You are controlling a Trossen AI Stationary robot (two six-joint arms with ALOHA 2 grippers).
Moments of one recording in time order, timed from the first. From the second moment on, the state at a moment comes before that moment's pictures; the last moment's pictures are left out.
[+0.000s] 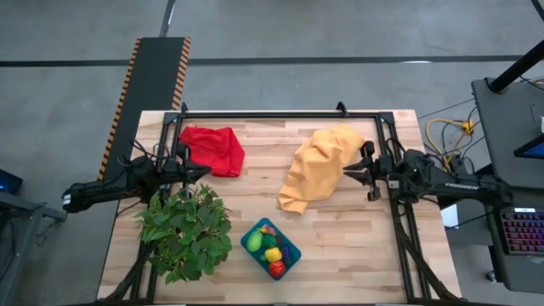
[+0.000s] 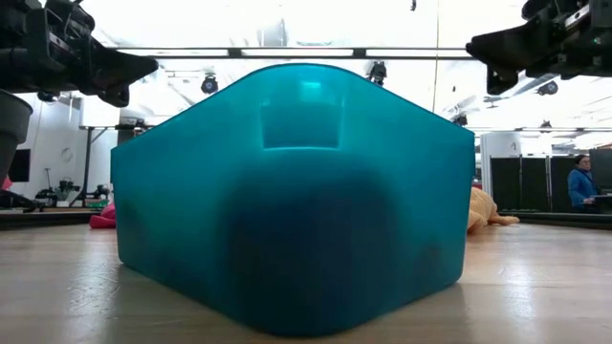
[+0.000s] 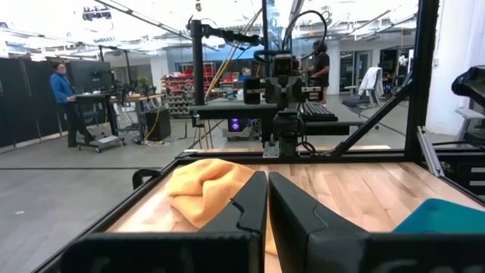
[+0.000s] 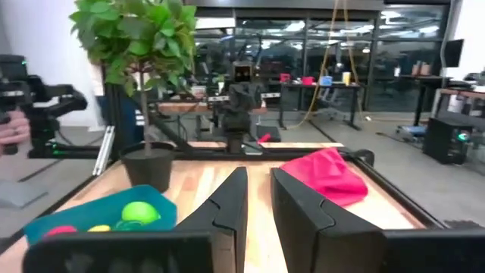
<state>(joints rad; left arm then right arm) 0.17 0.04 0.06 0.06 0.05 0.06 -0.19 0.27 0.15 0.21 -0.22 0.00</state>
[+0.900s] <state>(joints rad) 0.17 0.04 0.06 0.06 0.05 0.06 0.01 0.00 0.05 -0.01 0.02 -0.05</state>
